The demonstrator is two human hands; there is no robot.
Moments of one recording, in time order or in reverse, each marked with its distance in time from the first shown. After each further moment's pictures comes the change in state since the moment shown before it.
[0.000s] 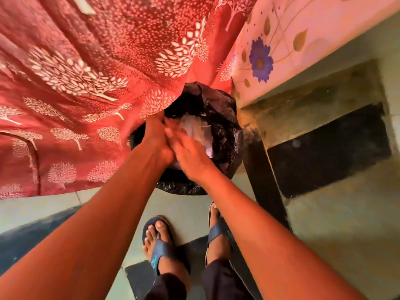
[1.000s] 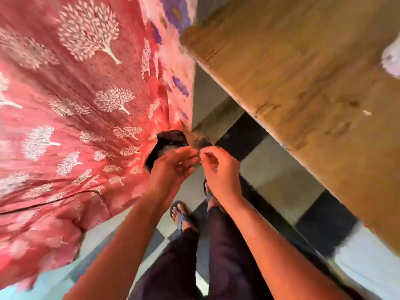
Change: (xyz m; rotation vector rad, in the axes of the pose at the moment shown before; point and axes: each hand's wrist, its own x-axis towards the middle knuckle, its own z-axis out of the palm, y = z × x) left_hand -0.531 0.002 0.116 0.572 -0.385 0.131; right_hand -0.407 -0.341 -0.115 -0.029 0.918 -0.091
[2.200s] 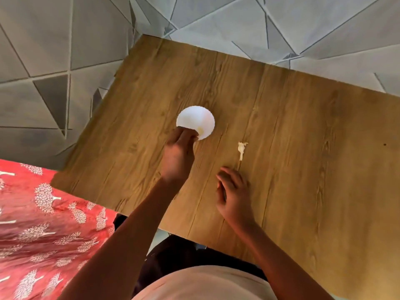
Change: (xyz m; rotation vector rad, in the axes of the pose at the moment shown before) left_hand 0.018 0.007 0.435 1.307 -0.236 1.296; right_hand 0.020 0.083 -0.343 -0.463 0.433 -0.017
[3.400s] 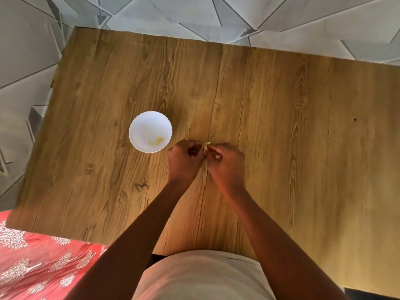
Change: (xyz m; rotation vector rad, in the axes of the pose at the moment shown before) left_hand 0.013 0.058 0.093 -0.225 -0.324 -0.359; right_hand 0.095 0.046 -0.039 0.194 0.038 0.435
